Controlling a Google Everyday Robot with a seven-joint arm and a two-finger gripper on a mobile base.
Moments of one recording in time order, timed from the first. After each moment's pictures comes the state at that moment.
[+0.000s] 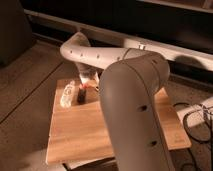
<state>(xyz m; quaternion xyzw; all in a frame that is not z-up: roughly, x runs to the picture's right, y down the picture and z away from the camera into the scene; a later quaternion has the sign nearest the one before) -0.054 -0.035 0.804 -0.29 0.15 -0.02 0.95</state>
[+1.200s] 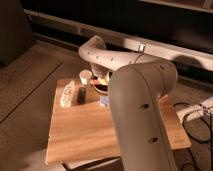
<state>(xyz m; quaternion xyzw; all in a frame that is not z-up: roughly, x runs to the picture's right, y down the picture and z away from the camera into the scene) 0.006 -0.027 0.871 -0.29 0.17 0.12 0.94</state>
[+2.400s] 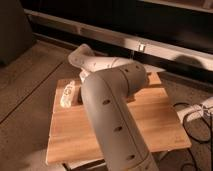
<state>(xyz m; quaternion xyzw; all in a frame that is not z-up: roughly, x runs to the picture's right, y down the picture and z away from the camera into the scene) -0.003 -0.024 0.870 -0.26 0.29 0.10 0.92</state>
